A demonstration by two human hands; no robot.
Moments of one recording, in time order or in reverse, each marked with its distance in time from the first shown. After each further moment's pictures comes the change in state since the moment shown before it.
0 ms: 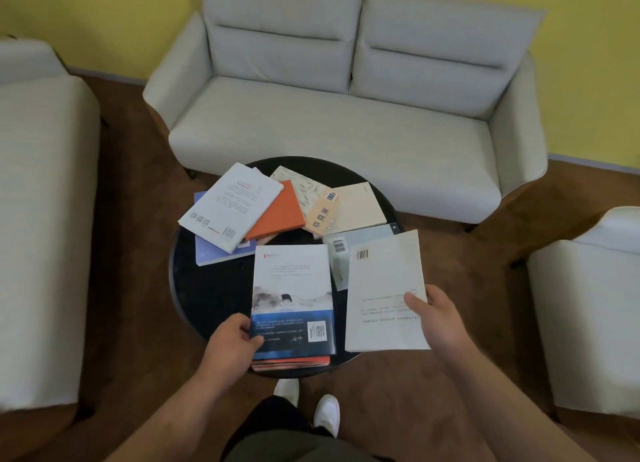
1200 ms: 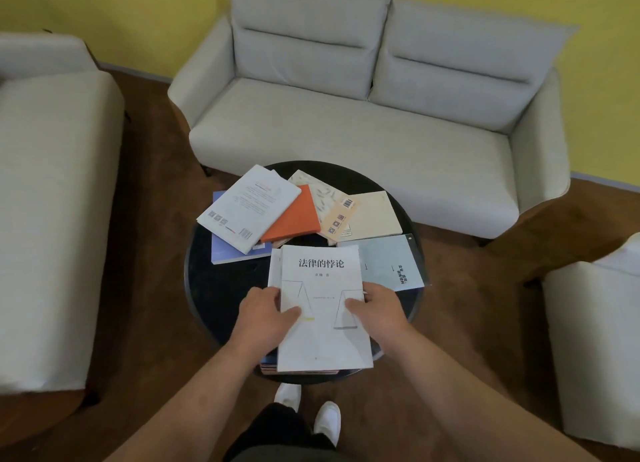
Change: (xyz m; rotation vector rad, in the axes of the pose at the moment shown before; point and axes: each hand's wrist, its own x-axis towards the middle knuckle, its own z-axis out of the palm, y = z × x) left_hand 0.018 0.047 -0.008 -0.050 -0.009 0.155; right_hand 0.020 -0.024 0.095 -0.237 -0.231 -0.072
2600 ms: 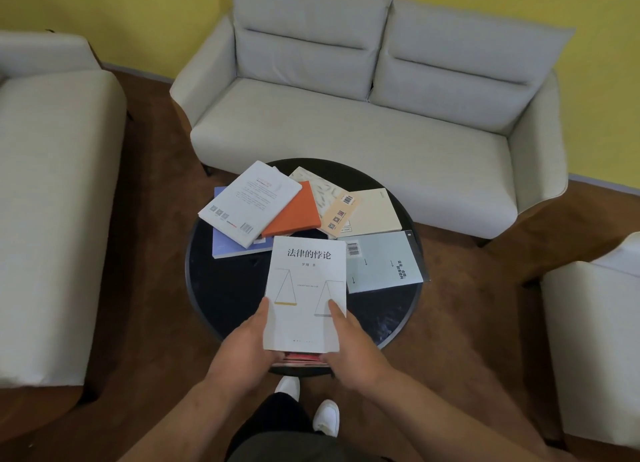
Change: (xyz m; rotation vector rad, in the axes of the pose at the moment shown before) left_hand -0.041 -0.051 0.003 0.146 -0.020 0.235; right_hand -0.034 0.055 0.042 -0.521 -0.224 -0.292
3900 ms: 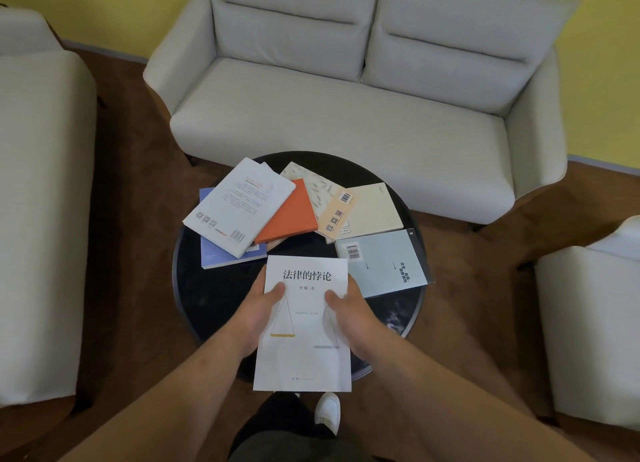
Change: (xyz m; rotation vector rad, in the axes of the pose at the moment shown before) left_hand 0.109 0.003 -0.006 -1.081 -0.230 -0.426; right_hand 0.074 -0.036 -0.038 0.859 0.114 0.392
